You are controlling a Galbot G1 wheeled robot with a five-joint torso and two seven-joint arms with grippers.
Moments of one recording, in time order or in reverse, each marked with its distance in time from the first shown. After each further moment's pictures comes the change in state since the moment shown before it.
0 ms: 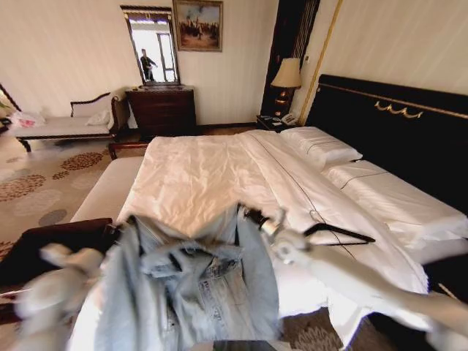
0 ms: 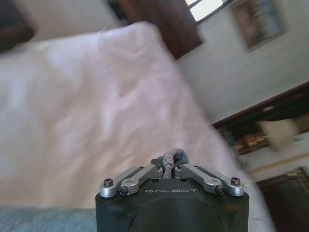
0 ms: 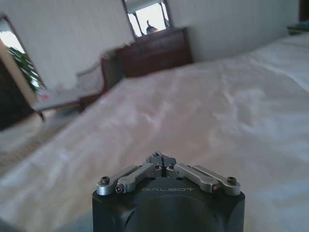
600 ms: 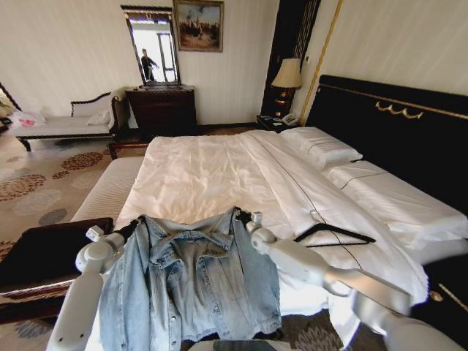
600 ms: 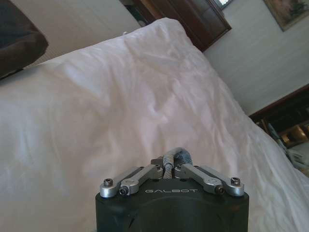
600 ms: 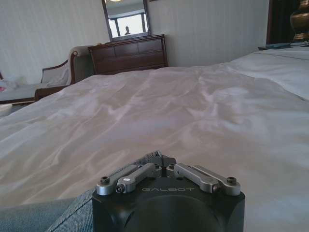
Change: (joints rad) left arm -0.304 0.121 0.165 0.444 0.213 -0.039 0.123; right arm 0.134 0.352 -0.087 -0.616 -0.160 0.179 -0.085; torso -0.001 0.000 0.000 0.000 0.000
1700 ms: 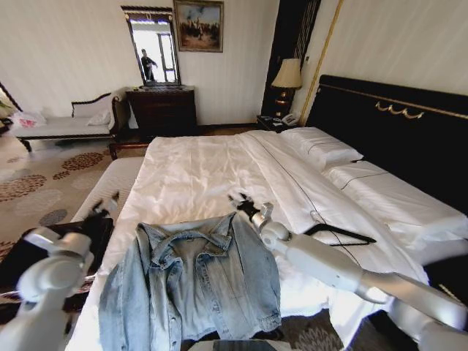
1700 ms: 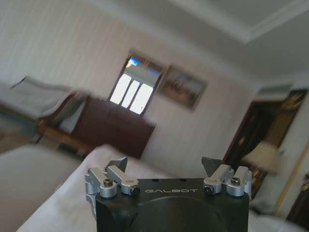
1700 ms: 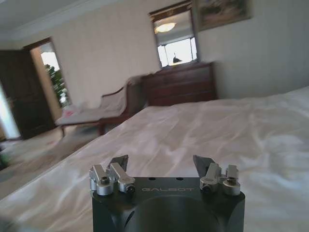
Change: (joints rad) left arm 0.310 0.058 -0.270 -0.649 0.210 -0.205 0.127; right arm -0.013 -0.308 -0.001 0.550 0.056 -0.081 -0.040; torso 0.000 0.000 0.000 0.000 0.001
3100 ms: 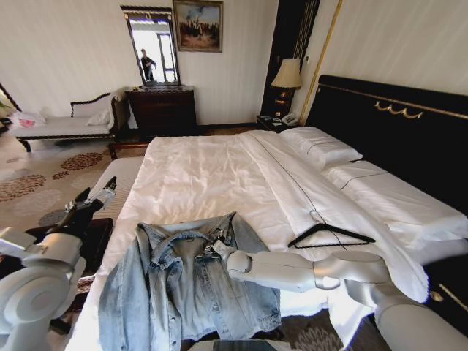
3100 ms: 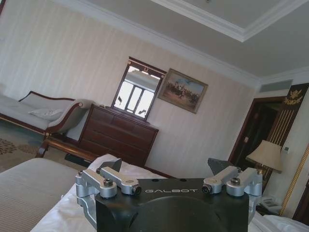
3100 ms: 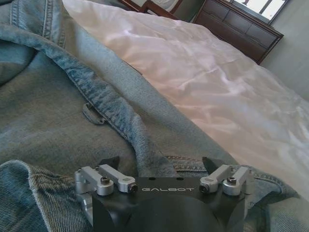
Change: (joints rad) left arm 0.066 -0.067 -0.040 -0.222 0.029 0.109 -0.154; right arm 0.186 0.310 -0.552 -0.217 -0.300 -0.331 0.349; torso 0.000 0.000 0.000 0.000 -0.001
